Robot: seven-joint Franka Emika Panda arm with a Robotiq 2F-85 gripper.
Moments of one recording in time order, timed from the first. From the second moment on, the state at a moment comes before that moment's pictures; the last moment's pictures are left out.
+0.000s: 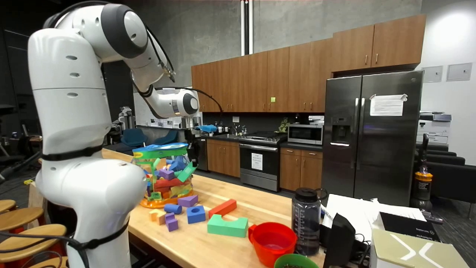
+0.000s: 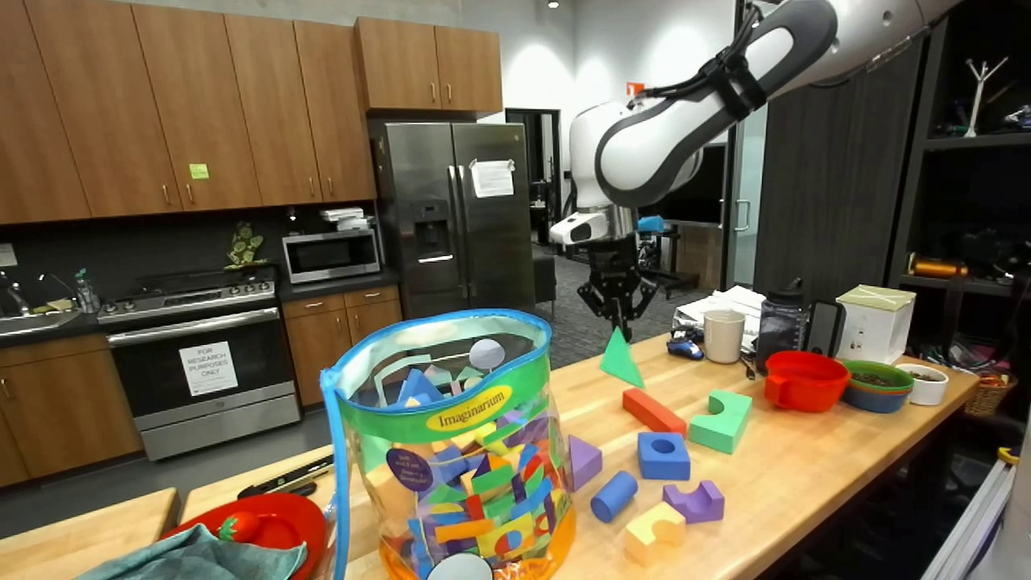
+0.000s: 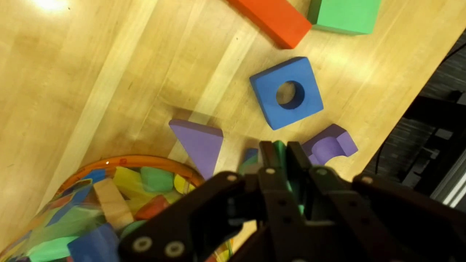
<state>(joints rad) 0.17 -0.07 0.15 -2.22 -0.08 2.09 -1.64</state>
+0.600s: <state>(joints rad) 0.17 -0.07 0.15 -2.44 -0.12 2.41 -1.64</state>
